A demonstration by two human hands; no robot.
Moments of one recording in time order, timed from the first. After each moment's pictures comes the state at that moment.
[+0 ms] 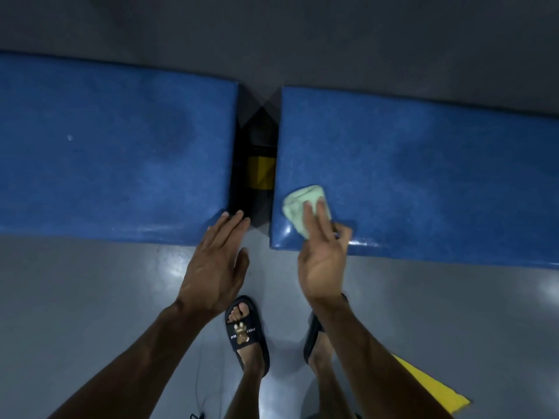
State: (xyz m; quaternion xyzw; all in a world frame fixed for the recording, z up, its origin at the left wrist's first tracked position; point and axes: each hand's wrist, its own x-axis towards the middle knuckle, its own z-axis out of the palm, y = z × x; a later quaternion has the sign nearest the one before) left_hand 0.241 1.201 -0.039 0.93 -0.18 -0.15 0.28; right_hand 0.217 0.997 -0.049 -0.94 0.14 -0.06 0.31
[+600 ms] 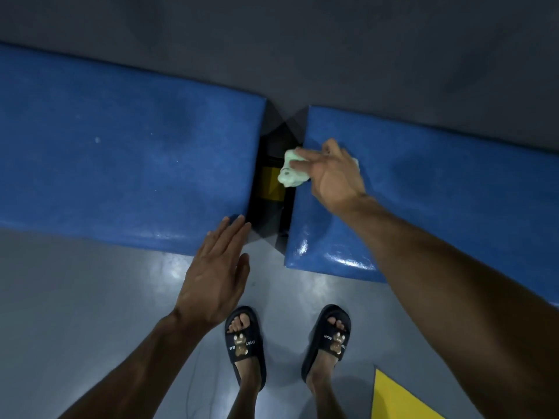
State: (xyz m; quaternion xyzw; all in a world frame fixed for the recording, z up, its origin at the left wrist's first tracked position) left_hand 0.258 1.221 -0.030 0.94 -0.13 -0.15 0.29; right_hand 0.402 0.965 -0.041 -0.98 -0.19 0.07 0.06
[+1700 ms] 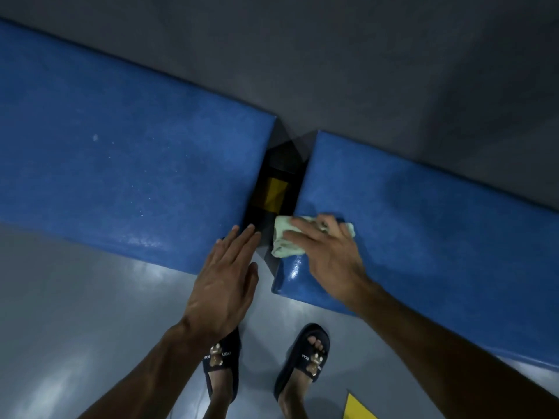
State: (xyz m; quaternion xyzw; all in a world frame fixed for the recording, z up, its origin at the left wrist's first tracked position) left_hand 0.278 1.182 -0.036 0.93 -0.08 -0.14 0.32; right_hand 0.334 0.955 -0.043 -0.96 -0.26 0.06 0.08
